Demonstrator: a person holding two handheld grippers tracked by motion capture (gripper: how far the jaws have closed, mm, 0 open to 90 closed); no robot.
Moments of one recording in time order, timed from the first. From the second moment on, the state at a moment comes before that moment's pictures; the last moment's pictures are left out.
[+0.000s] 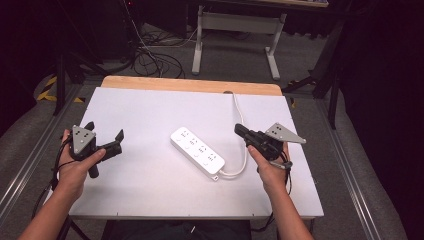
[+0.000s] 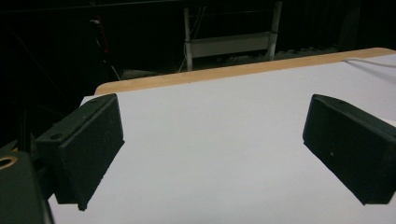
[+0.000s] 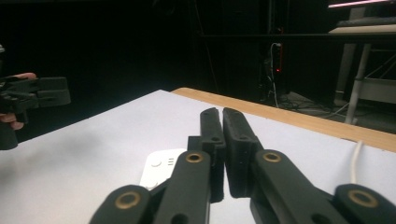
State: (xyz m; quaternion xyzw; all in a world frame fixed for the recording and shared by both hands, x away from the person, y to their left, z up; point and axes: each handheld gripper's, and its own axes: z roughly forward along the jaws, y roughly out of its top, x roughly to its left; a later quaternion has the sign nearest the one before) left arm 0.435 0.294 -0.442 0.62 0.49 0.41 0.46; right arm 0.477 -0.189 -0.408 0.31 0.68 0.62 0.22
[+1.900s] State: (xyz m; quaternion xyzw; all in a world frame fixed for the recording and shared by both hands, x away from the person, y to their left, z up) left arm 0.437 0.293 -0.442 0.62 0.49 0.40 0.47; right arm 0.483 -0.196 -0.418 0.36 0.66 0.62 0.23
